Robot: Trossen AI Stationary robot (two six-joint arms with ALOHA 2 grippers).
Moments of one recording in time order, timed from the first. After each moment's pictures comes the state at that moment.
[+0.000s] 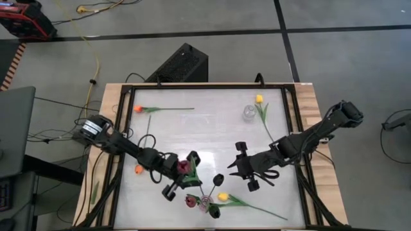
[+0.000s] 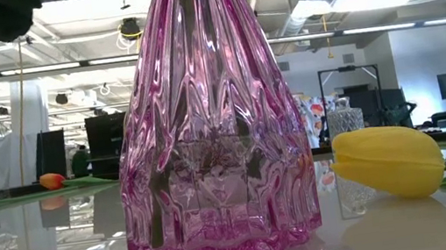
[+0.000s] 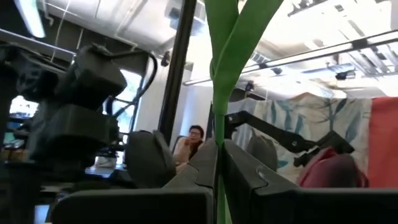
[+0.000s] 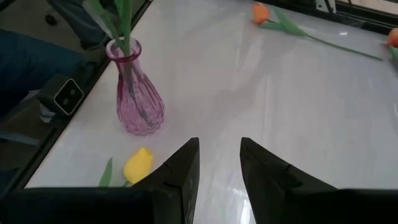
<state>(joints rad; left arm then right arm) -0.41 1.75 0.75 1.56 0.05 -0.22 0.48 1.35 1.04 -0.35 0.23 0.07</state>
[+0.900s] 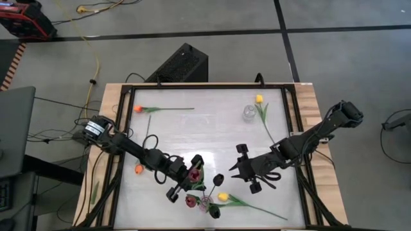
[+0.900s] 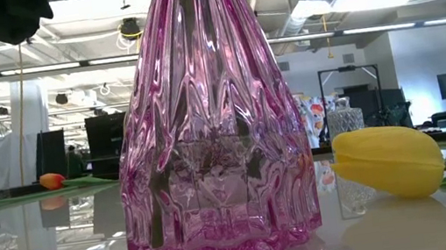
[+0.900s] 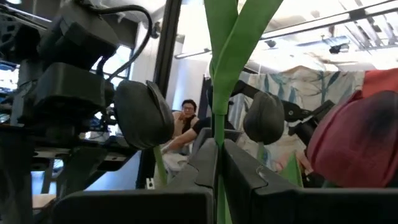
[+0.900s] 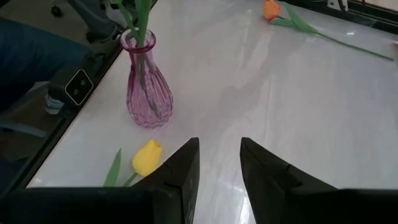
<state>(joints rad) -0.40 1.78 0.78 1.46 0.13 -0.23 0.50 1.35 1.04 -0.37 0.23 0.07</state>
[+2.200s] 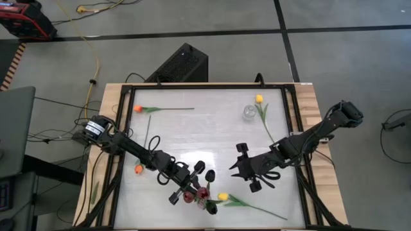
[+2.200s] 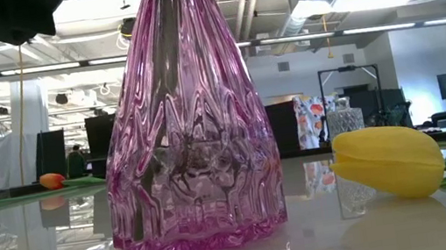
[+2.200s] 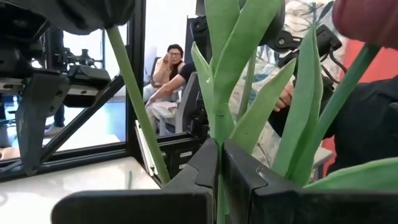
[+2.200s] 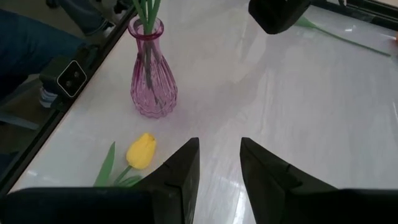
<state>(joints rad) -0.39 1.78 0.78 1.22 0.26 -0.15 0.49 1.35 1.04 -0.39 0.23 0.05</state>
